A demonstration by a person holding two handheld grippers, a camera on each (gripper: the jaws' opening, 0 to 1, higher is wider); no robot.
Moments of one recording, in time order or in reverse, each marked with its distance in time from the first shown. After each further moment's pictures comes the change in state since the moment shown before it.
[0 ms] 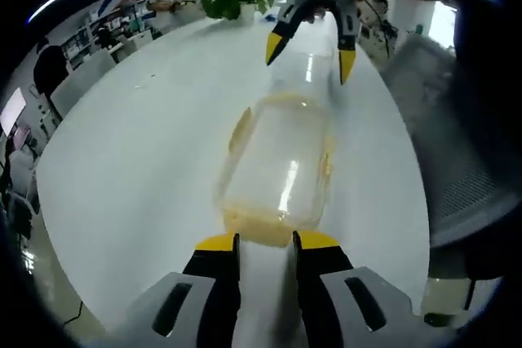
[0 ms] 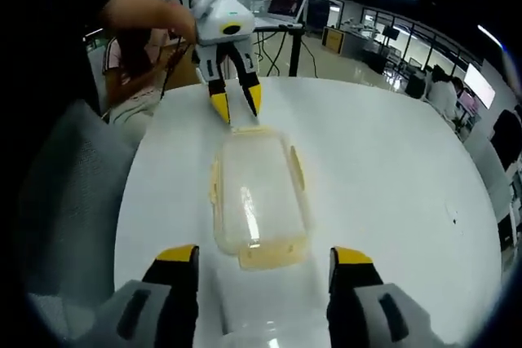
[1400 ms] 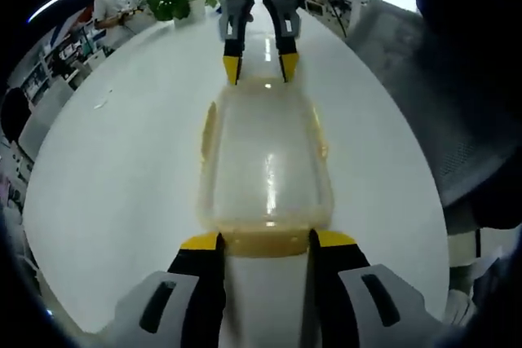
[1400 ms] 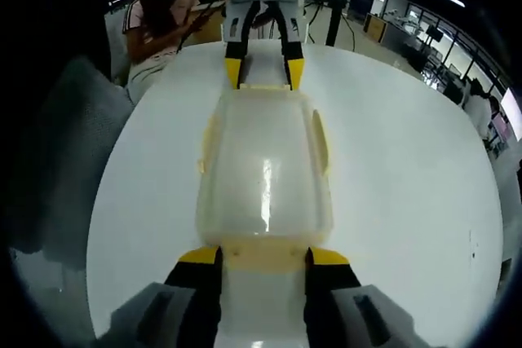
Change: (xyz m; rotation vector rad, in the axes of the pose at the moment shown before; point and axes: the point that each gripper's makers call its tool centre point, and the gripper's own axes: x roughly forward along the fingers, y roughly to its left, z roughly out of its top) left arm 0.025 0.002 -0.003 0.162 0.021 -0.146; right arm 0.047 -0.010 -0.019 -0.157 0.146 0.124
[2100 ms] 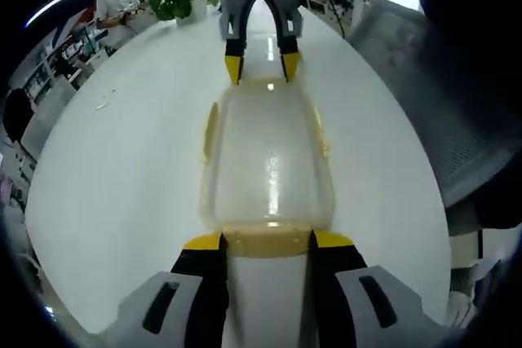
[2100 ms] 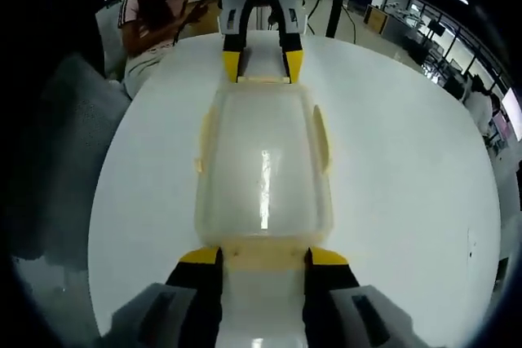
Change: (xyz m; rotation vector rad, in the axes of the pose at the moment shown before) left arm -0.002 0.001 -0.002 0.005 -0.010 0.035; right arm 0.001 -0.001 0.002 0.010 0.055 -0.011
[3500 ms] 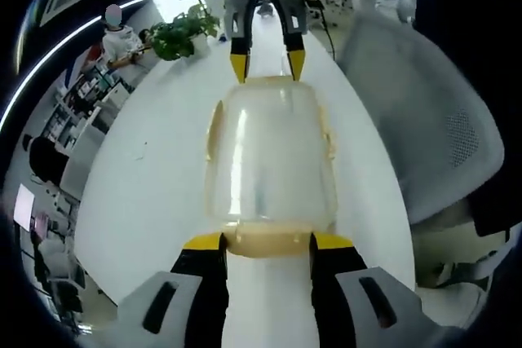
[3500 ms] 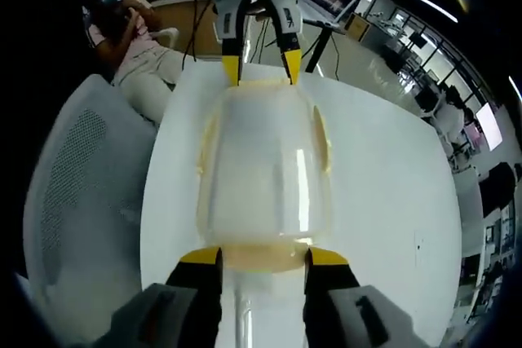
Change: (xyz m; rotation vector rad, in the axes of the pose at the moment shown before) left arm -0.082 -0.034 0.071 0.136 0.001 0.165; right arm -0.107 0.049 0.039 -0.029 0.021 -0.178
